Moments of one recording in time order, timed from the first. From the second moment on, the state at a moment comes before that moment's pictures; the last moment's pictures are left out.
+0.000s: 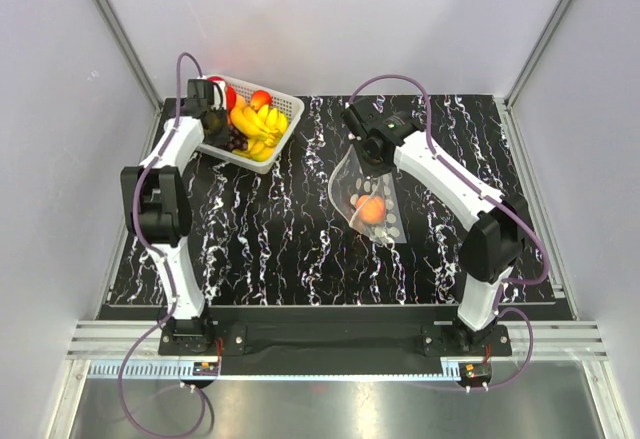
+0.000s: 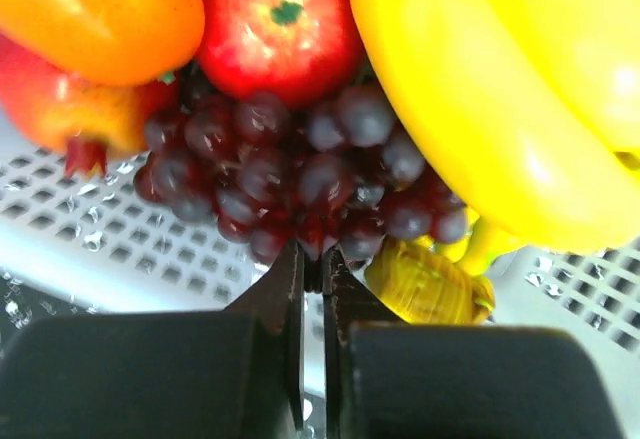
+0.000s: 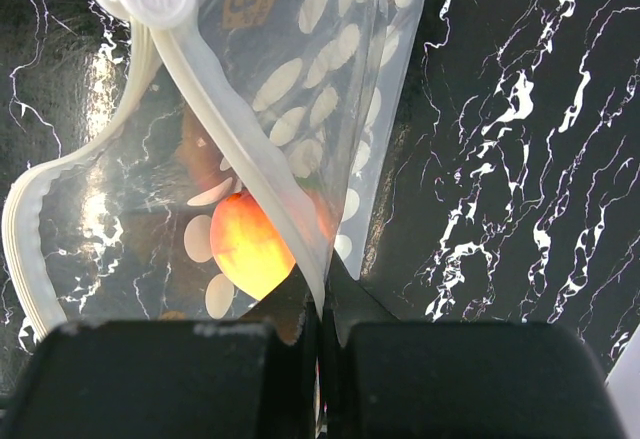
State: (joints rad) left arm -0.01 2.07 1.76 -0.60 0.00 -0.03; right arm 0.64 1.83 1.79 -1.07 0.33 0.25
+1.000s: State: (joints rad) left arm -0.05 1.55 1.52 -0.42 0.11 -0.12; right arm 0.64 1.81 1.80 -1.07 0.32 0.24
